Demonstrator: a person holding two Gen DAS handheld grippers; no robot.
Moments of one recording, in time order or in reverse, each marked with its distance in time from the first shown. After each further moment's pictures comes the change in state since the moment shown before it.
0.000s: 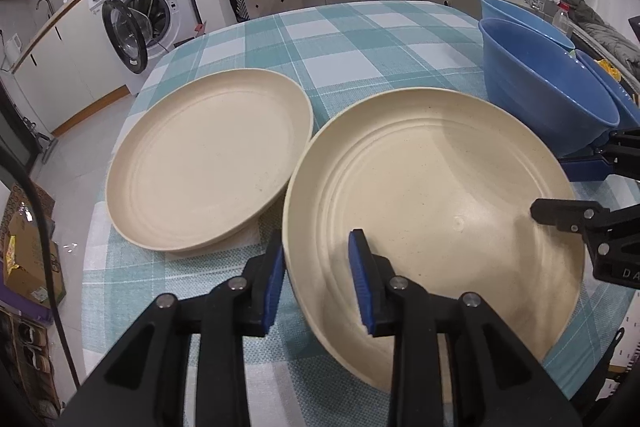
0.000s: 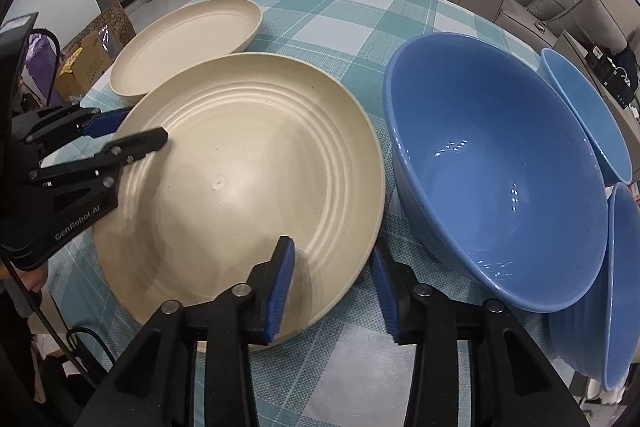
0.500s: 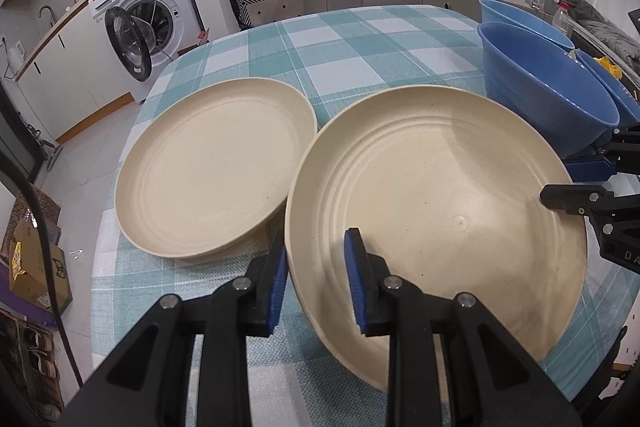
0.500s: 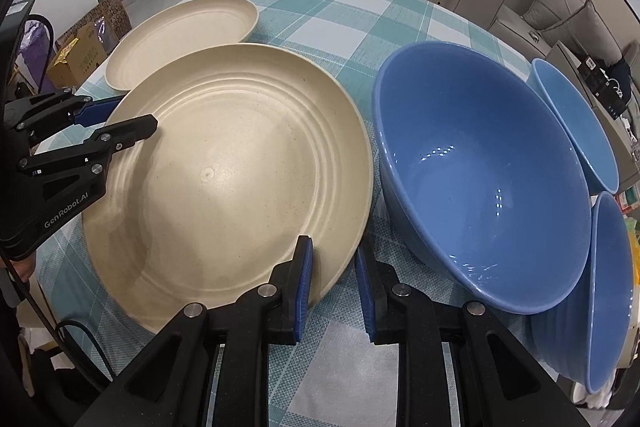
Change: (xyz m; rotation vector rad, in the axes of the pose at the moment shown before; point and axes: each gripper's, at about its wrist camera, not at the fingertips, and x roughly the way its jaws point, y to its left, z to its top) left arm -0.004 -0.002 0.002 0.022 -0.017 0.041; right arm -0.006 0.001 -0.003 -0.036 0.011 -0.052
